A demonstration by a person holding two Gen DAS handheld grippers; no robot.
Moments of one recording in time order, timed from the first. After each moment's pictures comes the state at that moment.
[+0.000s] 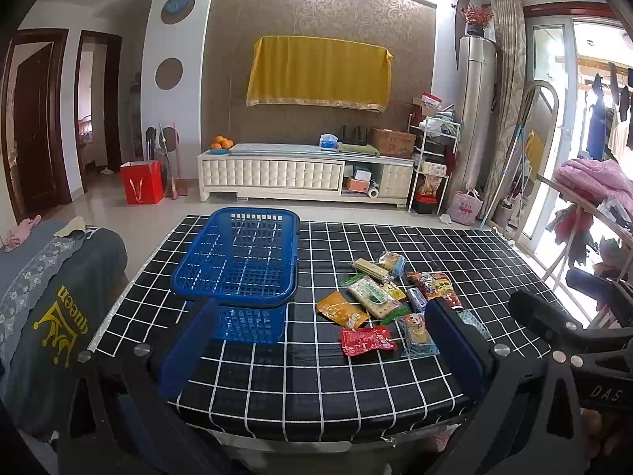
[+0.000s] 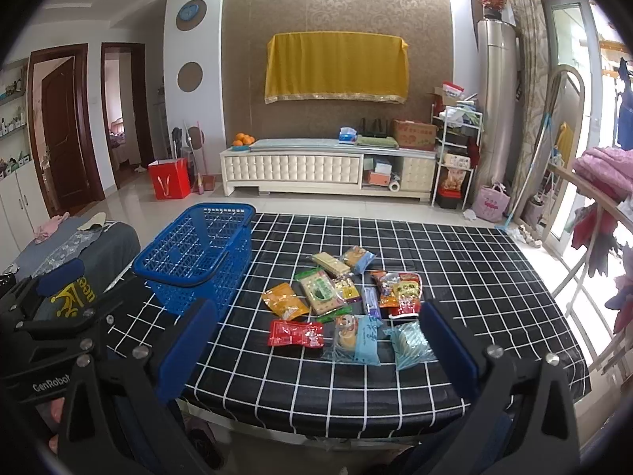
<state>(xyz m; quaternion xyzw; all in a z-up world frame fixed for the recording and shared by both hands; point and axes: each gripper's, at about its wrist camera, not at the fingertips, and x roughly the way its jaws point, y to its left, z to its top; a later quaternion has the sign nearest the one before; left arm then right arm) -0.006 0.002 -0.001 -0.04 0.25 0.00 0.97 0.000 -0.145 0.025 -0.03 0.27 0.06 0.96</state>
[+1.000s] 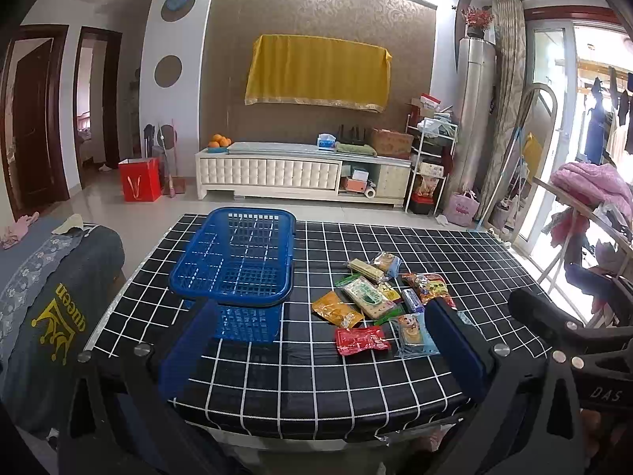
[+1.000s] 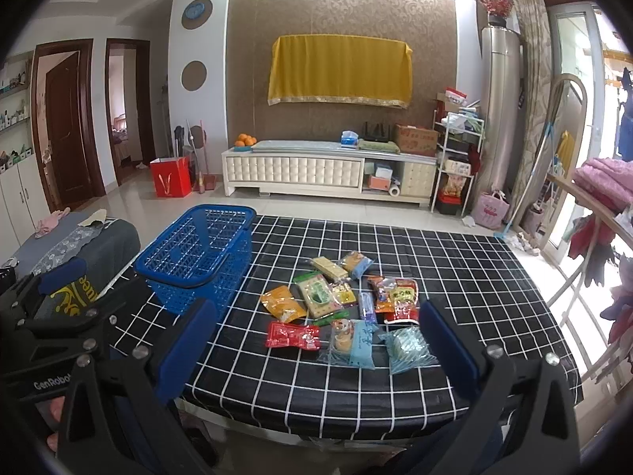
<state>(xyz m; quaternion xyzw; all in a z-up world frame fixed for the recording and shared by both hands) -0.004 -0.002 0.008 -0.05 0.25 -0.01 0.97 -0.001 -0.147 0.033 -0.04 0.27 0.06 0.96</state>
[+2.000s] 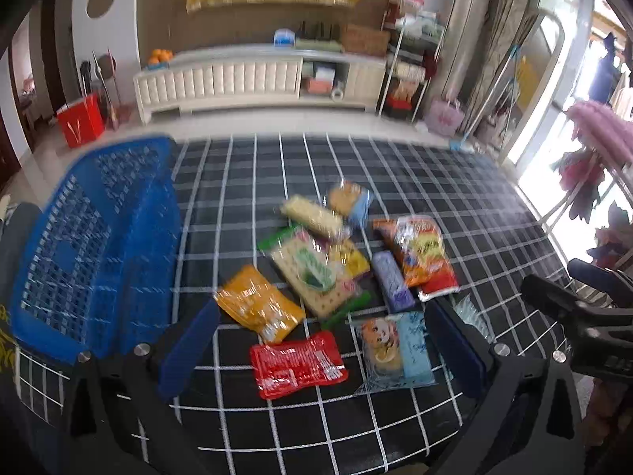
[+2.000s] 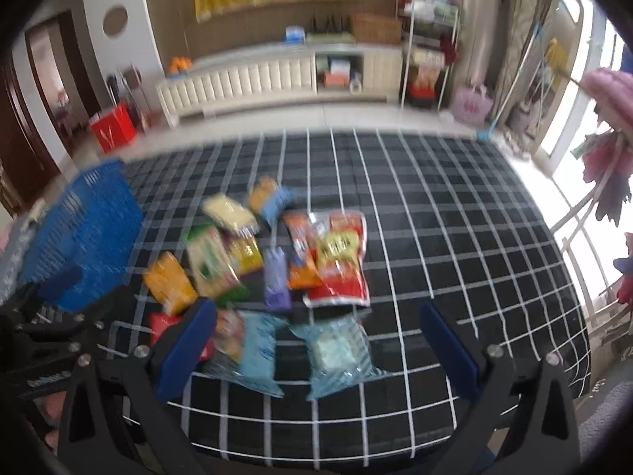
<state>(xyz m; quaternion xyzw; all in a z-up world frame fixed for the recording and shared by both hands) 0.213 -0.089 -0.093 -0.04 0.44 -0.08 0.89 0.182 -0.263 -0.070 0.00 0.47 0.00 0.88</state>
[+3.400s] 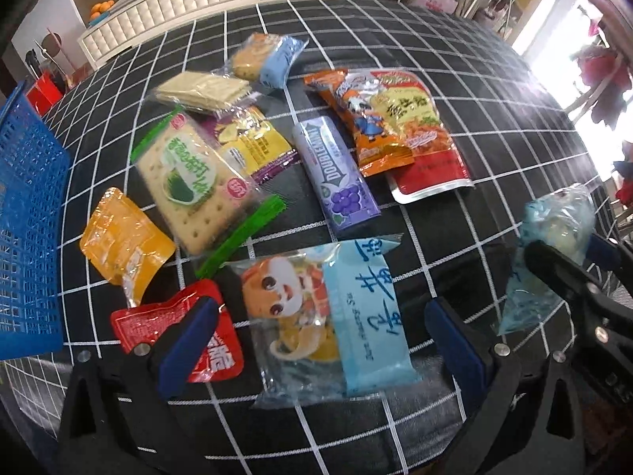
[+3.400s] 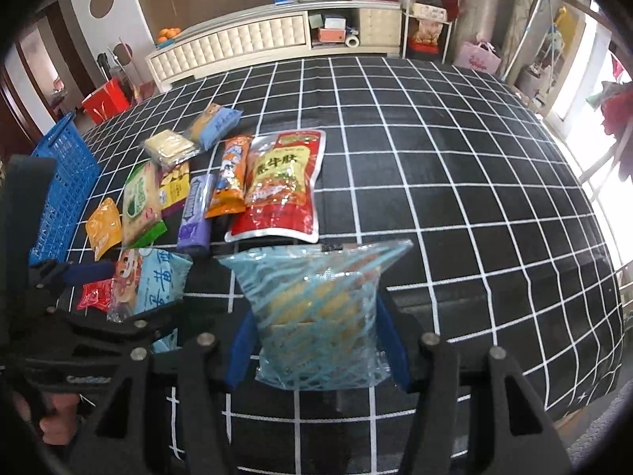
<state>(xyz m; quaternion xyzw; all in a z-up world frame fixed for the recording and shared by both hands) 0.260 -0.198 -0.207 0.04 0.59 -0.10 0.80 0.180 -0.330 -0.153 0.03 0.51 0.01 0.86</state>
